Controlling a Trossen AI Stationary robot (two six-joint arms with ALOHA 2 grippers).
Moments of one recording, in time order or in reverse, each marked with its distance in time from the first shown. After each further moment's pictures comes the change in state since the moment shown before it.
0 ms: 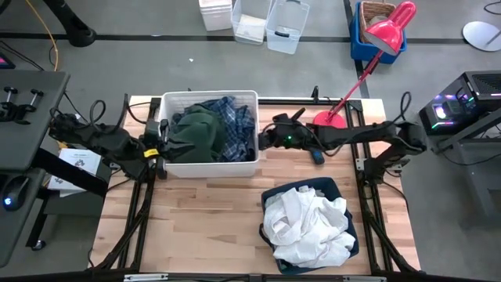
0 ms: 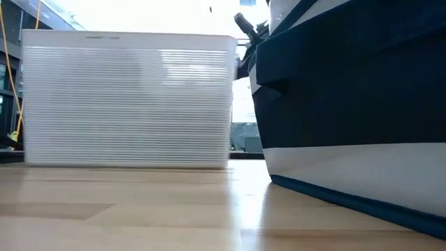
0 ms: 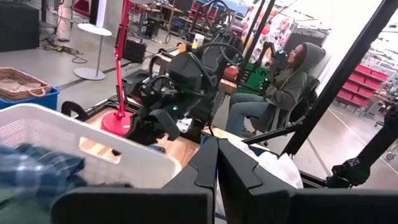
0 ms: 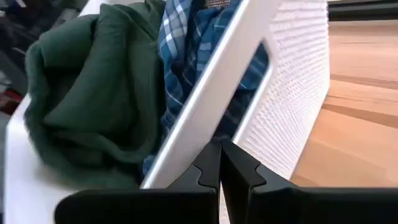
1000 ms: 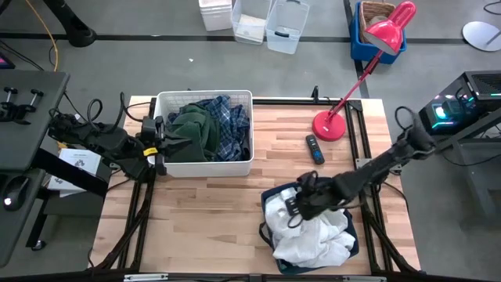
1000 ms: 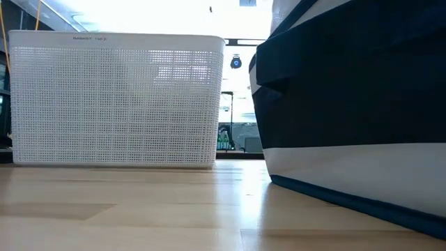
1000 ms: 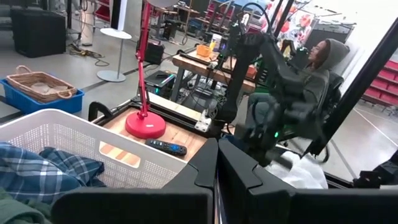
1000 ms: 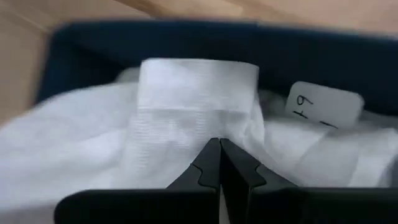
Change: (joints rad) left arm 0.001 -0.035 0.000 -0.070 -0.069 0.017; right arm 0.644 -0.067 0.000 -0.694 0.064 0.679
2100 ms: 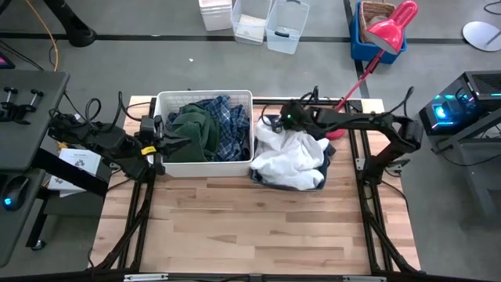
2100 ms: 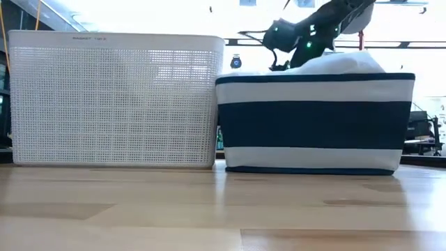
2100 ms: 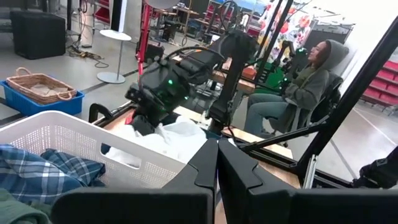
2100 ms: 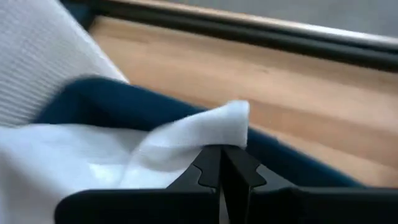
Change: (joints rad) left arm 0.000 -0.011 0.000 -0.002 0.001 0.008; right arm -0.905 0.119 0.000 0.360 0.007 -0.844
